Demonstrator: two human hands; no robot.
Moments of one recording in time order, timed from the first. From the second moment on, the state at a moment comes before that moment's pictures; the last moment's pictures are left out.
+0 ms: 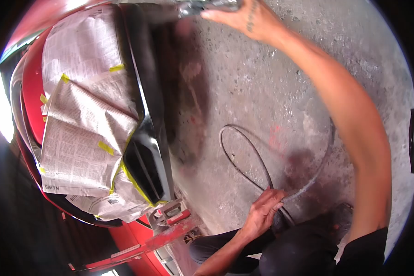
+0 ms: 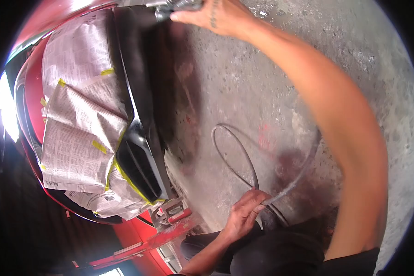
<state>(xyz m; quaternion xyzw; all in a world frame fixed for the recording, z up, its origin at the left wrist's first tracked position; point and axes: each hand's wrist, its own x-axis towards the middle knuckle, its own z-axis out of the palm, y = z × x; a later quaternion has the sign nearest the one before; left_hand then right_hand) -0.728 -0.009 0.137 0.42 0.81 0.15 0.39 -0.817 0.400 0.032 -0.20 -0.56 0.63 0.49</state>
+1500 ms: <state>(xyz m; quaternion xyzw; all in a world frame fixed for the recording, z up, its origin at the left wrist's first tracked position) -0.701 -0.030 0.096 0.49 0.75 0.07 0.44 -0.710 0.340 0.061 -0.10 -0.67 0.63 0.37</state>
